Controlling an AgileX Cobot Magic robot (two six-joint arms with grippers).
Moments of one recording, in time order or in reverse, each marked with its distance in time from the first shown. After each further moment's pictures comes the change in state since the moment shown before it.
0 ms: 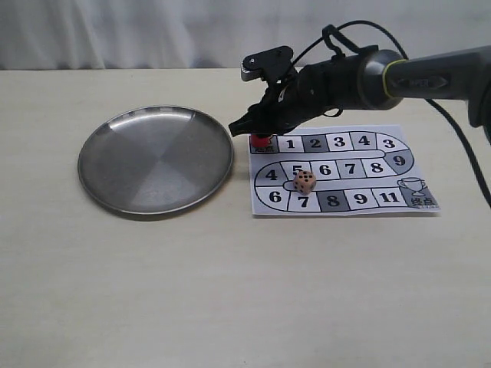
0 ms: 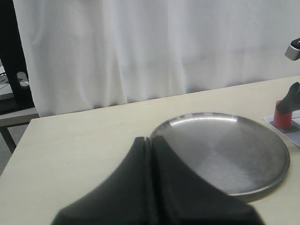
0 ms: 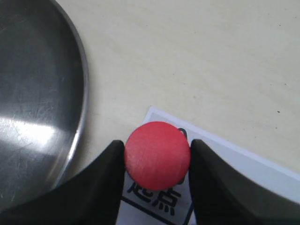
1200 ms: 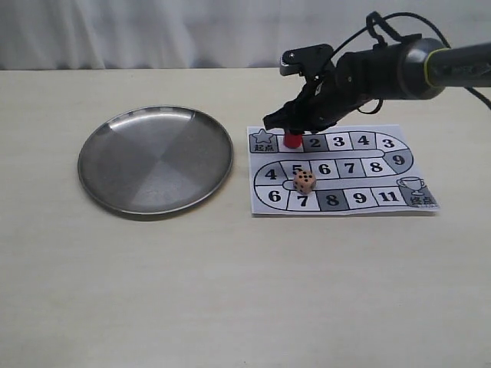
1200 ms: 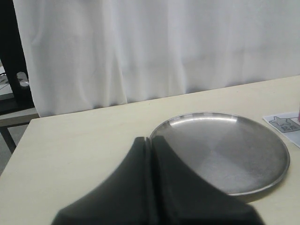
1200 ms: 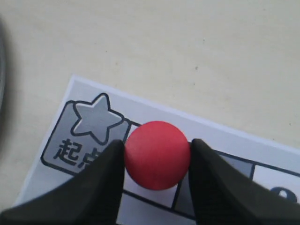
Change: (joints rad) left arm 0.000 0.000 0.000 0.000 0.000 0.000; right arm -0.104 -0.046 0.060 0.035 0.060 -0.003
